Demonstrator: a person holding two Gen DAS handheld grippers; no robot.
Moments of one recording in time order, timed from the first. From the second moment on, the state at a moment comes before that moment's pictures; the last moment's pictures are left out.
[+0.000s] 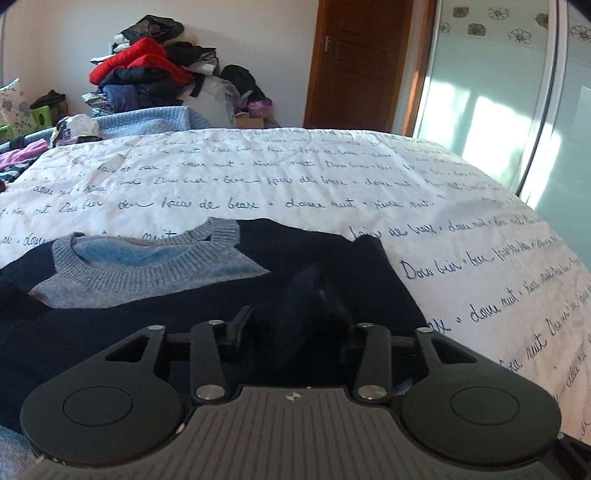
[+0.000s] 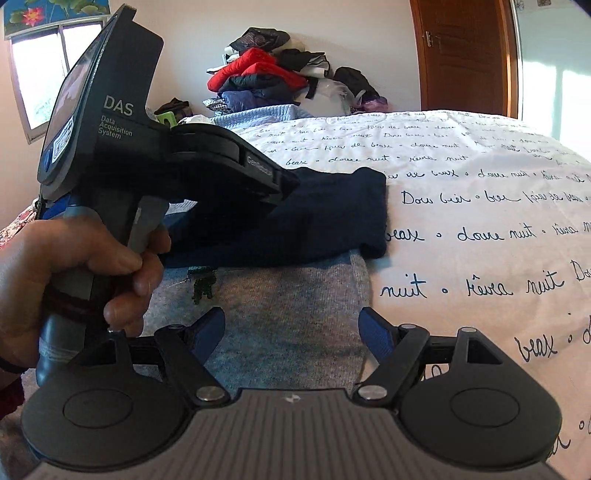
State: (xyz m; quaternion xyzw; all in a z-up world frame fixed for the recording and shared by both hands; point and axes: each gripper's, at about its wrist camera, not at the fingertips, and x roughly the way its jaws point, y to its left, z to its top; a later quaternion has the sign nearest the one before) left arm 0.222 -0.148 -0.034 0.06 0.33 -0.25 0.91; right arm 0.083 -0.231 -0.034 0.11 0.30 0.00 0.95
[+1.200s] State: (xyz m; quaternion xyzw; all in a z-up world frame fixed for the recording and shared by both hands) left arm 0.129 0.030 -0.021 0.04 0.31 0.09 0.95; right arm 0.053 -0.170 -0.016 0.06 0.30 0.06 0.95
